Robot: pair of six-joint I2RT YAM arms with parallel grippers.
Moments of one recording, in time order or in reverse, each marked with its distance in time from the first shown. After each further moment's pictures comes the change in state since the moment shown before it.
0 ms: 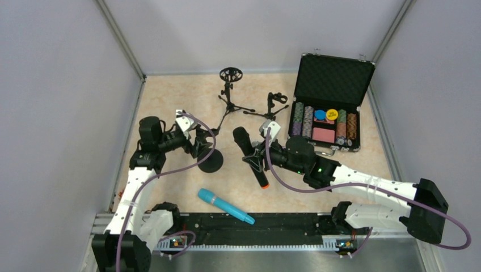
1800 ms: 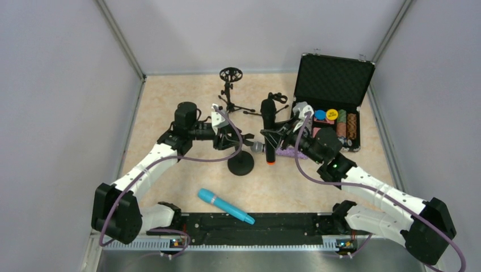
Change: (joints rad) left arm -0.363 0.327 0.140 0.227 0.143 -0.080; right arm -0.294 -0.116 -0.090 0.246 -0.097 0.050
